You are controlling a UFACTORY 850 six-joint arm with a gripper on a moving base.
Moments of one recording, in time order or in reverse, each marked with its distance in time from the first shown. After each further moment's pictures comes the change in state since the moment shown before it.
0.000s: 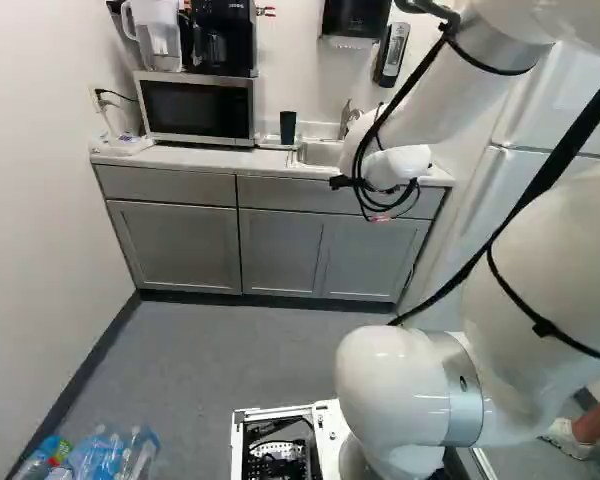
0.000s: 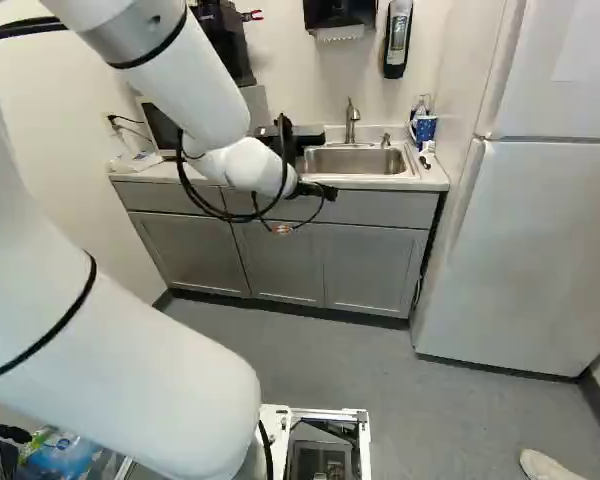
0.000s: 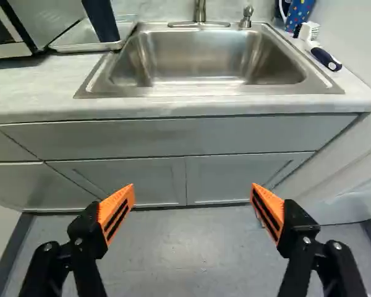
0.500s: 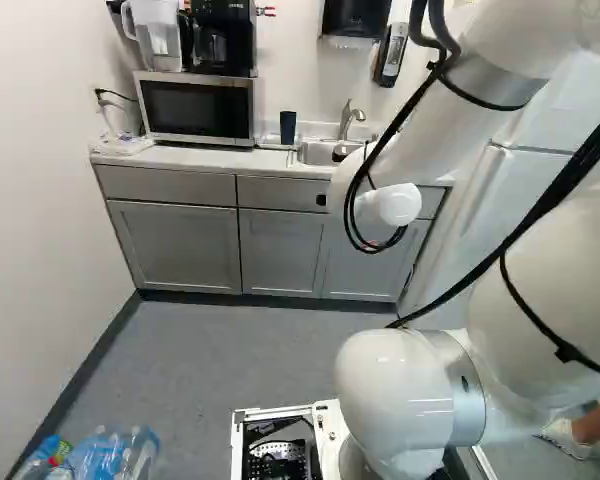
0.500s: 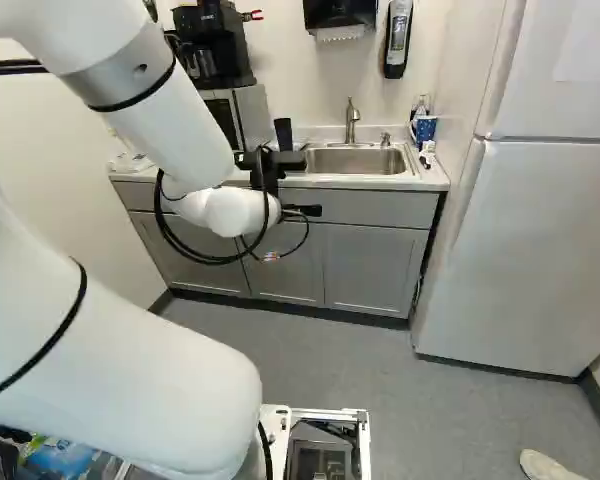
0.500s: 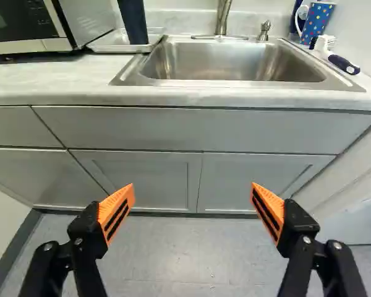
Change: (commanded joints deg) arm 4.2 2.5 10.7 -1.2 14.1 1.5
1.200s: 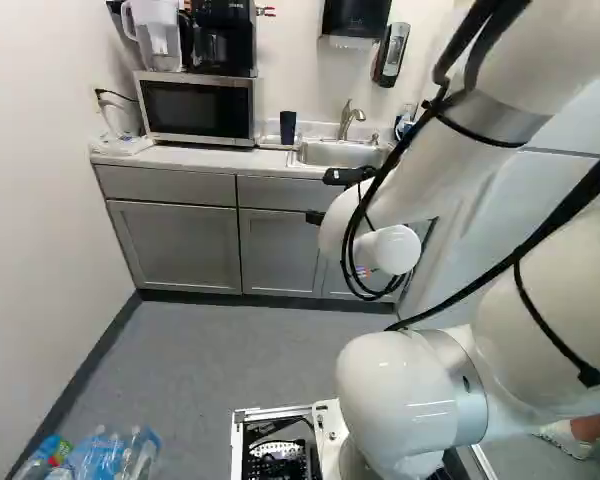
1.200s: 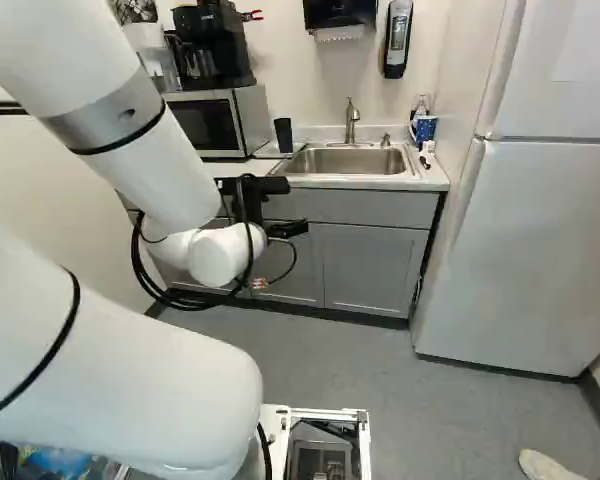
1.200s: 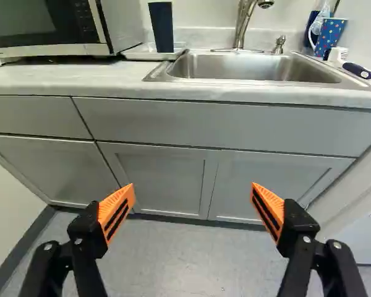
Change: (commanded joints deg) arm 3.8 2.3 9.8 -1.1 12.9 1.3
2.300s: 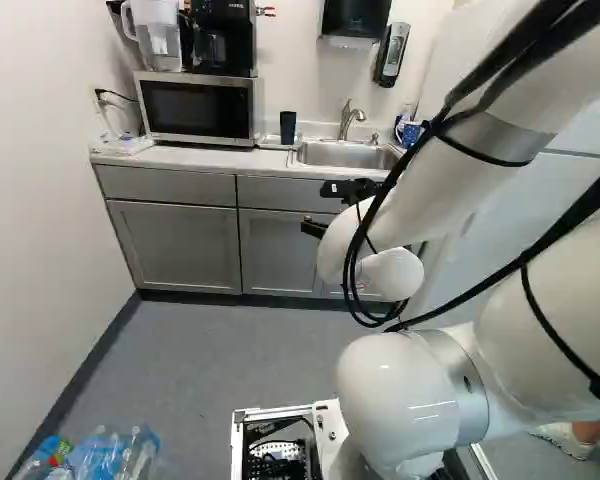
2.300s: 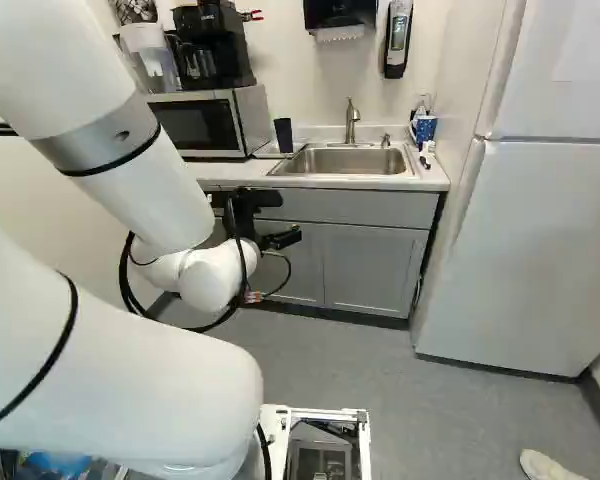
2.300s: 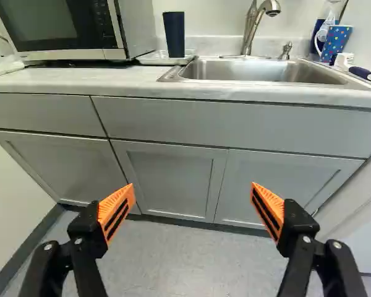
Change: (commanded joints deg) arm 1.5 0.9 3.8 -0.4 5.0 0.5
